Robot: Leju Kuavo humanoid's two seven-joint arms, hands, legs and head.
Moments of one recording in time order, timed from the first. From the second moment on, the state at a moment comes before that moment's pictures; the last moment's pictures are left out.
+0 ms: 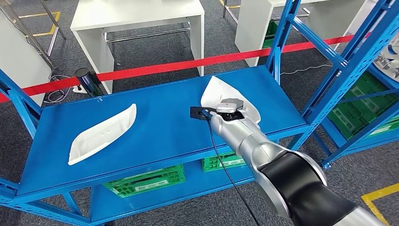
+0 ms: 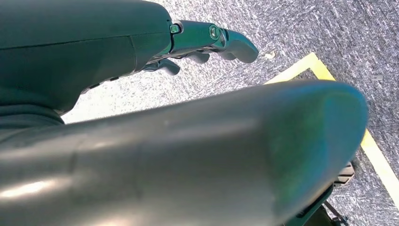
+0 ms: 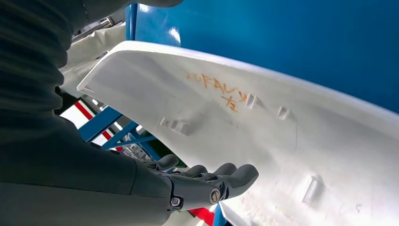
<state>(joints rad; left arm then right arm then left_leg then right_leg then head) -0.16 -0.23 0.72 -0.20 -0.96 -0.12 -0.01 -0.94 0.15 0.54 -0.27 1.25 0.26 0.38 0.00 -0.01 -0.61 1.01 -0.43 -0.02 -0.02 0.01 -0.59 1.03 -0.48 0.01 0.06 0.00</state>
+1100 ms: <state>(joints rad) -0.14 -0.23 0.70 -0.20 -0.96 -0.12 -0.06 -0.93 0.15 0.55 -0.27 1.25 0.27 0.37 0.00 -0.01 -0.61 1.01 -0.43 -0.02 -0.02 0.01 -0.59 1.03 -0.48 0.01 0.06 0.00</state>
